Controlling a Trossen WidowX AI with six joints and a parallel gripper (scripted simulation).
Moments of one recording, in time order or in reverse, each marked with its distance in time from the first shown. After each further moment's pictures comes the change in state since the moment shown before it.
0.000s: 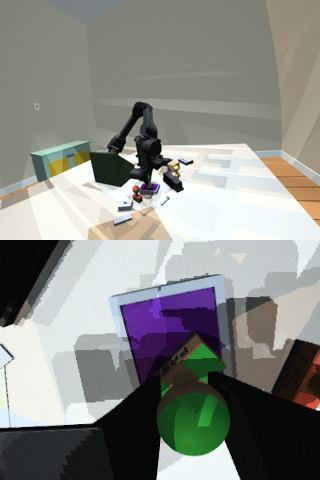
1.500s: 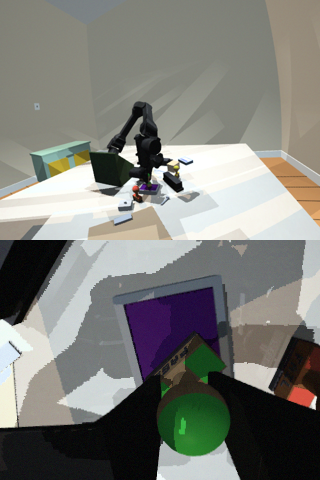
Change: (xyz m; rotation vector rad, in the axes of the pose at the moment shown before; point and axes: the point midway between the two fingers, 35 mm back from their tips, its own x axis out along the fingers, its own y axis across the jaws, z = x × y) arm -0.008 0.001 0.001 0.000 -0.001 0.005
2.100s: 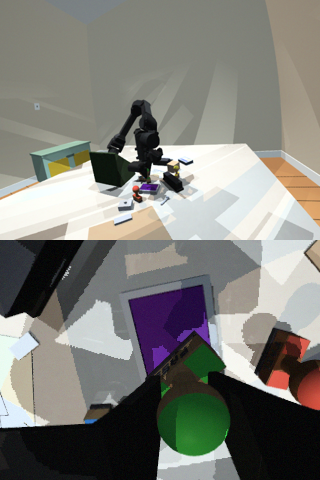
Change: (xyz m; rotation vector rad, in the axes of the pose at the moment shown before) arm -0.026 -0.001 0.000 0.002 0.004 0.000
